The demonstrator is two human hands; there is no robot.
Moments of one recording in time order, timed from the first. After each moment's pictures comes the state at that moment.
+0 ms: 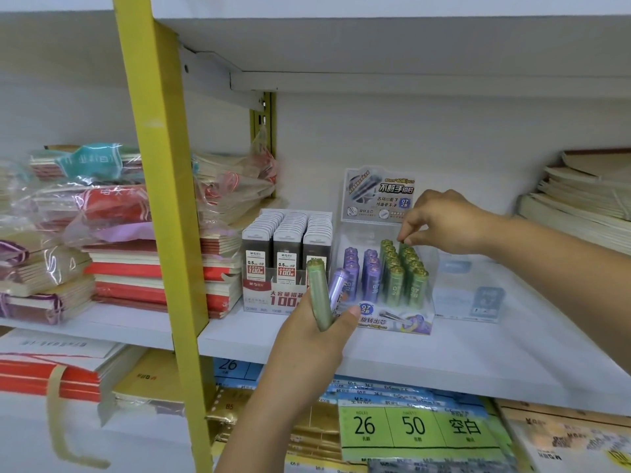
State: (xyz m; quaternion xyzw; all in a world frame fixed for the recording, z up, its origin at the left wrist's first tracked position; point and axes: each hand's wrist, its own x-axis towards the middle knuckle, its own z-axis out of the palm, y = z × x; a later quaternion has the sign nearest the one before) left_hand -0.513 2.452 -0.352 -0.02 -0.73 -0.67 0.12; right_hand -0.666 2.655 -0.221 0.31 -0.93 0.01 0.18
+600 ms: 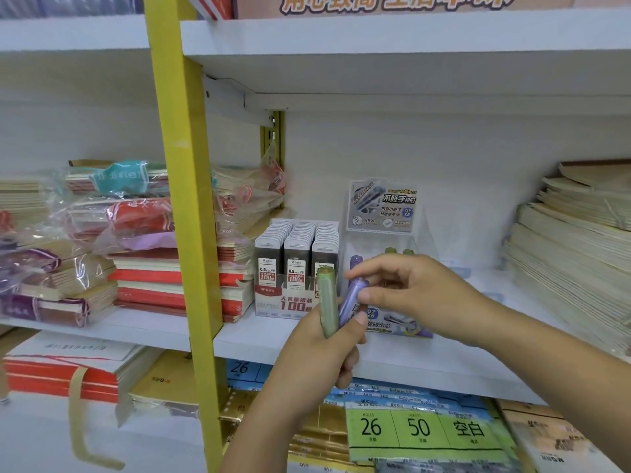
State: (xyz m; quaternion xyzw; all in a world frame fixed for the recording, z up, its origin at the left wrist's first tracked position) left_hand -0.495 2.450 -0.341 -0.08 -0.69 -0.72 0.06; right_hand -0.550 2.611 -0.265 0.36 -0.83 0.42 0.02
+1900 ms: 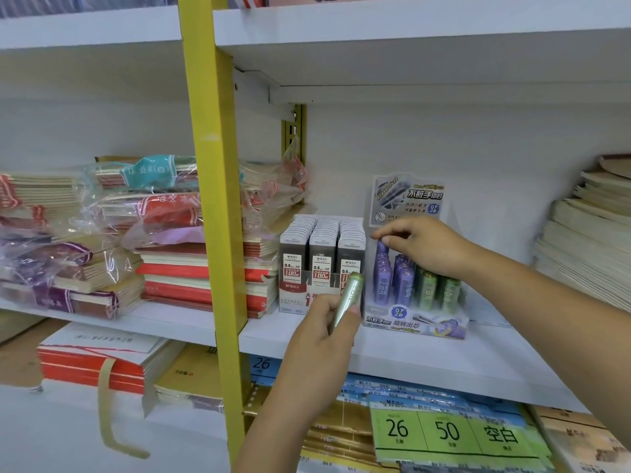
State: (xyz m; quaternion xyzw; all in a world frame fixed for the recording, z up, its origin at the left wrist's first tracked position) left_hand -0.491 2.431 -0.347 -0.02 -0.74 -0.66 0.14; right_hand -0.651 2.590 -0.253 0.30 -0.89 0.31 0.11
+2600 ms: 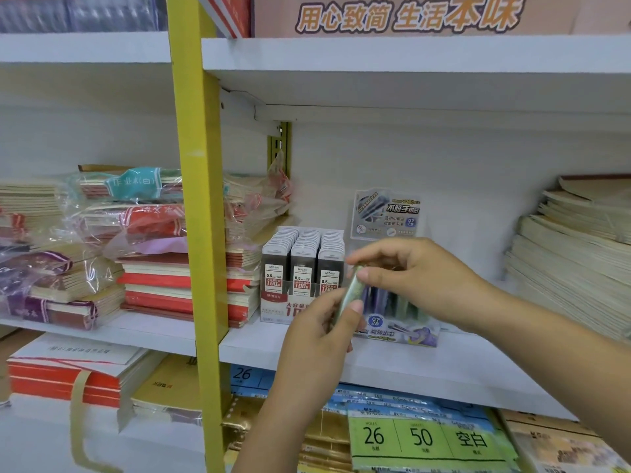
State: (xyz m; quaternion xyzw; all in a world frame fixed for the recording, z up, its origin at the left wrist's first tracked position) left_hand -0.500 2.450 -0.337 -0.09 -0.72 -0.65 0.22; right_hand -0.547 2.597 -0.241 0.36 -0.83 0.42 0.04
